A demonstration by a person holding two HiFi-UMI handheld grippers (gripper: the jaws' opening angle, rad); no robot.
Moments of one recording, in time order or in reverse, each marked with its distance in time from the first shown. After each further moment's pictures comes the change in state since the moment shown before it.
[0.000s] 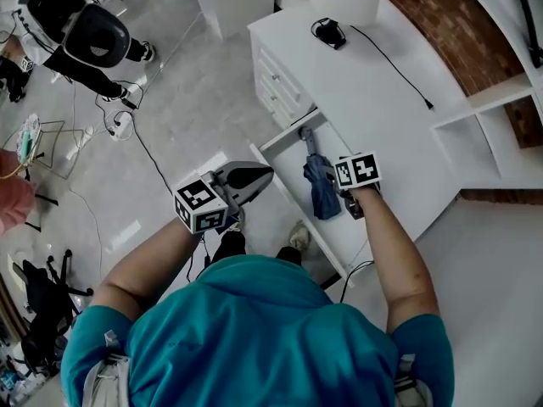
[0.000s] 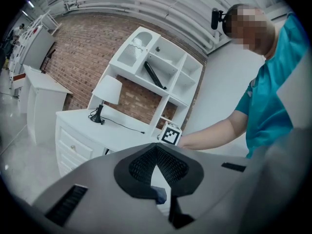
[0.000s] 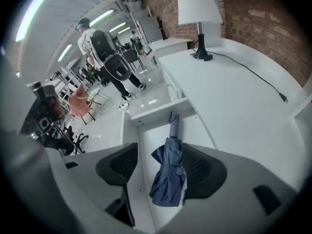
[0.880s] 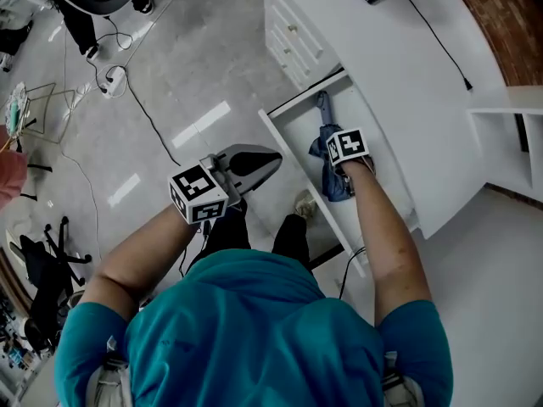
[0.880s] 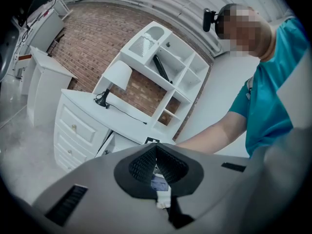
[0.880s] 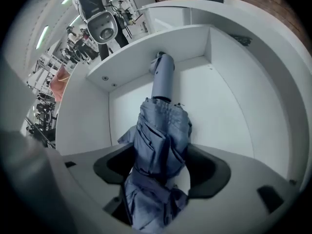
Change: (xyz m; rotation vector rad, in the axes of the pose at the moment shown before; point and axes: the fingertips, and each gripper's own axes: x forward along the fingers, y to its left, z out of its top) left arm -0.002 0.036 -0.064 -0.091 0.053 -0.010; right arm 0.145 -0.022 -0.079 0.028 0.314 -0.079
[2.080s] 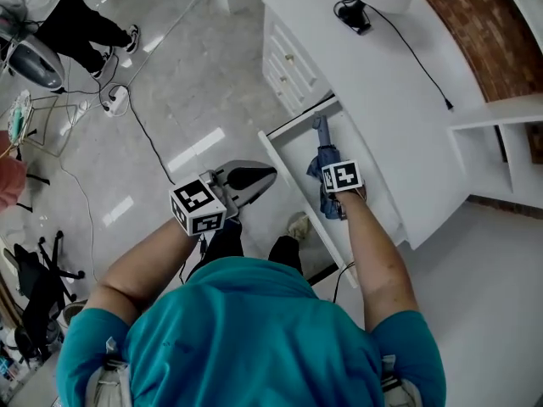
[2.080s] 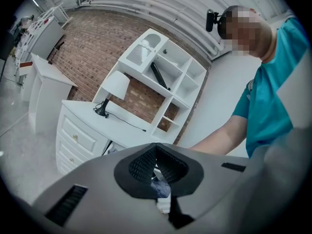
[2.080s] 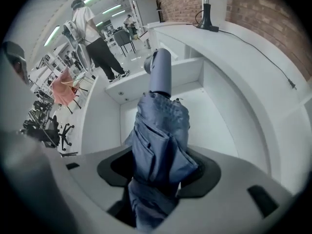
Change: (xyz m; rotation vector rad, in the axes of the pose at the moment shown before) left arm -0.019 -0.013 0.022 0.023 -0.056 0.015; right arm -0.037 0.011 0.004 -0.029 -0.178 -0.058
